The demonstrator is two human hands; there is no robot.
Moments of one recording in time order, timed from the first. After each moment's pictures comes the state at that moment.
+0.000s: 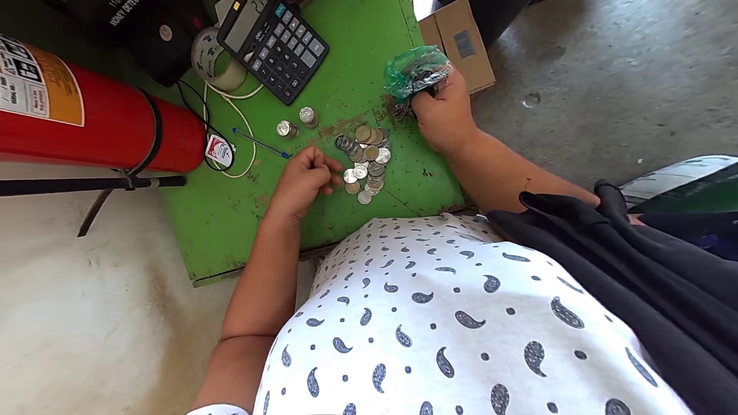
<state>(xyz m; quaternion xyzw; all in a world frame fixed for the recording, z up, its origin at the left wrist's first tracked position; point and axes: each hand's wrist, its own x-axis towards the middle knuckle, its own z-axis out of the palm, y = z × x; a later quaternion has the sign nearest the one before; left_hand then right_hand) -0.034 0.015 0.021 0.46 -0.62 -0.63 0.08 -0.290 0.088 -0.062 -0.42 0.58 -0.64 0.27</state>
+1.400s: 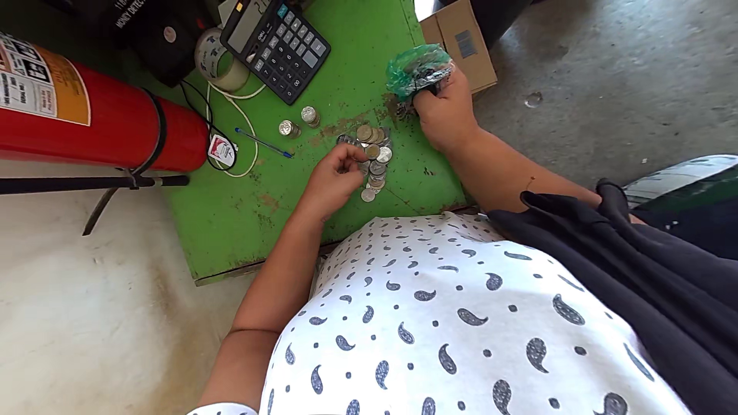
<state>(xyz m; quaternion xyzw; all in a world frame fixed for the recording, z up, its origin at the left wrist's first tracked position) -0.059 0.040 0.011 0.39 -0.69 -0.60 0.07 -0.289 0.088 -0.063 -0.41 0.58 -0.65 0.27</state>
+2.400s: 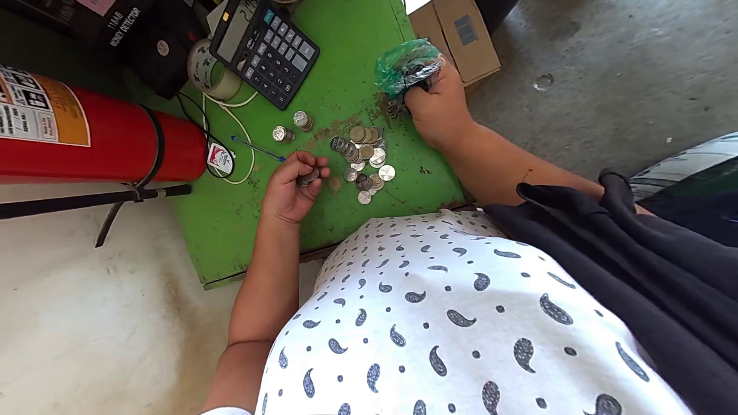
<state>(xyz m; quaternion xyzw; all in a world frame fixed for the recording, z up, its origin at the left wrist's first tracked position) -0.021 0.008 0.010 0.38 -0.34 -0.84 0.20 -0.289 0.089 -0.059 -0.40 0.58 -0.65 0.29</state>
